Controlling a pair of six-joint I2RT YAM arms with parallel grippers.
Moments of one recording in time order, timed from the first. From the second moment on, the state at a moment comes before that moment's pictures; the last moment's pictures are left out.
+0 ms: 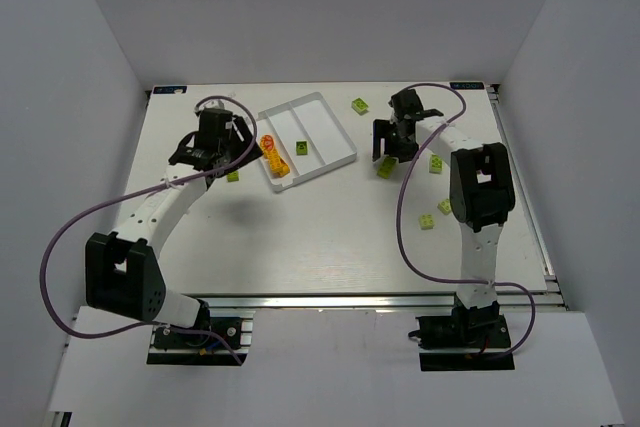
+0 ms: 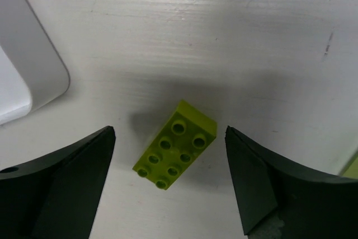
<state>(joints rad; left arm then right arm) -0.26 1.43 1.17 -0.41 -0.08 -0.63 0.28 2.12 1.63 -0.56 -0.10 0.23</state>
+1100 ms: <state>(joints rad) -0.02 1.83 1.42 -0.64 -0.25 -0.68 0.35 2.08 1.81 -0.58 -0.31 -0.14</state>
